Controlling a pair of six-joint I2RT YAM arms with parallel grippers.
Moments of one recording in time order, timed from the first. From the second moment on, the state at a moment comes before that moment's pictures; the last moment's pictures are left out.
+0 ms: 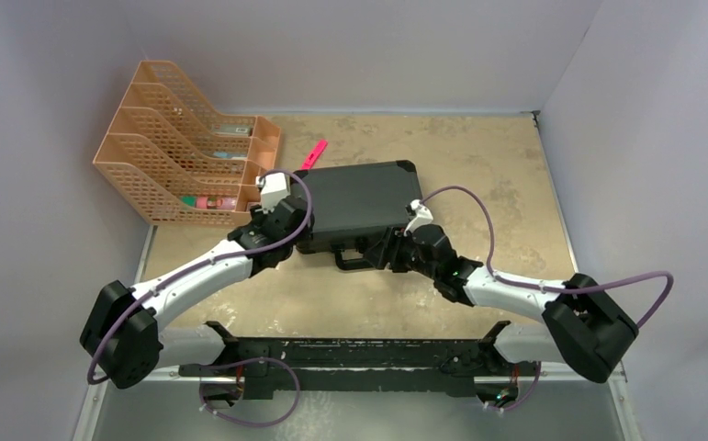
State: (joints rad) left arm -0.70 1.24 0.81 -0.42 -0.66 -0.70; right arm 0.75 1.25 0.44 0.31 -0.01 0.79
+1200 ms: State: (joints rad) left arm -0.67 1.27 0.78 -0.28 -0.57 -0.70; right arm 0.81 1.58 0.61 0.33 0.15 0.80
